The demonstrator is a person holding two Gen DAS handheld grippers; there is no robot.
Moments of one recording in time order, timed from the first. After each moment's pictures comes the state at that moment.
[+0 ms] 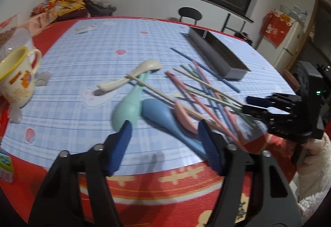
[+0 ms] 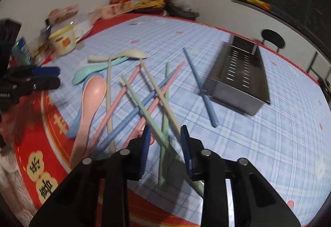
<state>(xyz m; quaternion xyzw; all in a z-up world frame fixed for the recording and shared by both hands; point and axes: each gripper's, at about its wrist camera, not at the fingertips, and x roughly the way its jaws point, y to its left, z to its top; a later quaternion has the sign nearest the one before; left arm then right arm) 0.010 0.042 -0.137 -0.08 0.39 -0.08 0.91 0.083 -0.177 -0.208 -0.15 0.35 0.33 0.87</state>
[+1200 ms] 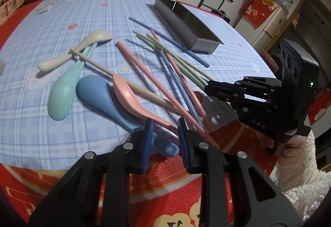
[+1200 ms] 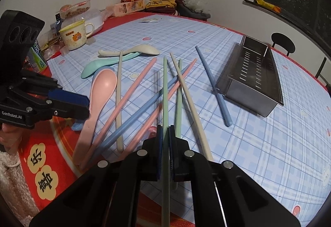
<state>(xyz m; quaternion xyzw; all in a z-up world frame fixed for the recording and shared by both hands) 0.032 -0.010 -0.163 -0.10 0.47 -0.17 0.86 0.078 -0.178 -0.216 -0.15 0.34 0.35 0.86</state>
